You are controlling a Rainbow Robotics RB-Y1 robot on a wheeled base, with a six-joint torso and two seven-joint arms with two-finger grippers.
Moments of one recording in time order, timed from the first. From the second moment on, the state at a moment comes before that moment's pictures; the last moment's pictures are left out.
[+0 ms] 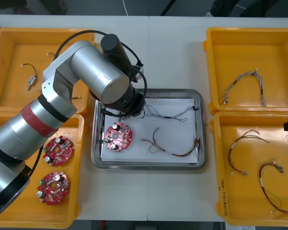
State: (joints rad) right arm -0.18 -0.65 -0.39 -2.15 -0.73 1.92 1.39; left arm -0.80 0.41 -0.56 -1.59 0.59 1.49 -1.17
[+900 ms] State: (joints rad) right arm -0.17 -0.65 -0.39 -2.15 -0.75 1.92 1.39; left arm -0.80 0.41 -0.32 -1.80 0.58 1.83 -1.17
